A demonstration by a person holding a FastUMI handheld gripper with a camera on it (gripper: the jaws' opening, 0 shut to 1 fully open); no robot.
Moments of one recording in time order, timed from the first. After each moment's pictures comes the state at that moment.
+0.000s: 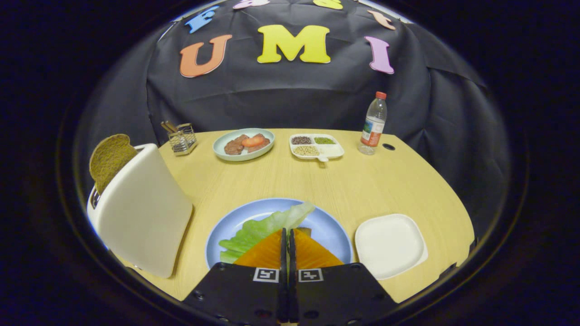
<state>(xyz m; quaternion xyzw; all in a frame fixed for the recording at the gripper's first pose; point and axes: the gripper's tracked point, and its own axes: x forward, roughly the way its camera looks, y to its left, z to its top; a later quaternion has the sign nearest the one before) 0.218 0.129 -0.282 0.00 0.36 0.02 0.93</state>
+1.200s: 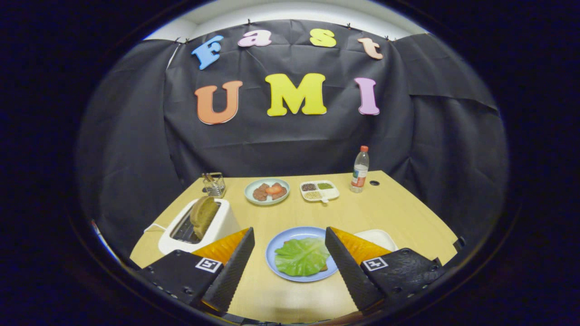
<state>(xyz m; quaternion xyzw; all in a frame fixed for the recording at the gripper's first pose) 0.116 0.189 -0.105 0.03 0.24 0.02 0.97</state>
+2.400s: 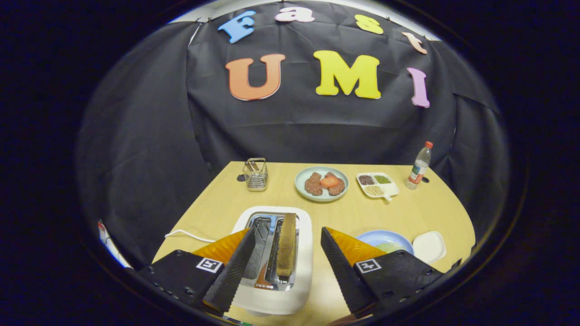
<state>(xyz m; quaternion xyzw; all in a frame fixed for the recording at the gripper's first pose) 0.201 0.356 -0.144 0.01 0.32 0.09 0.94</state>
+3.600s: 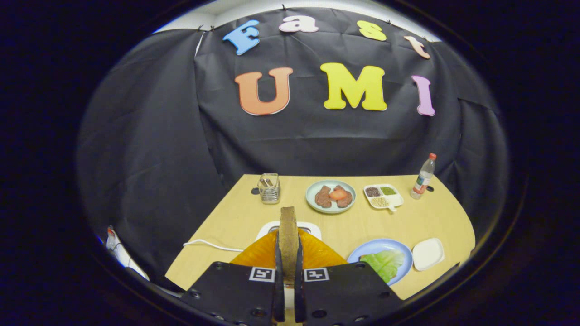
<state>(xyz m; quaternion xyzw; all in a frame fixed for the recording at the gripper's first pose) 0.177 0.361 -0.066 0.03 0.27 0.13 0.95</state>
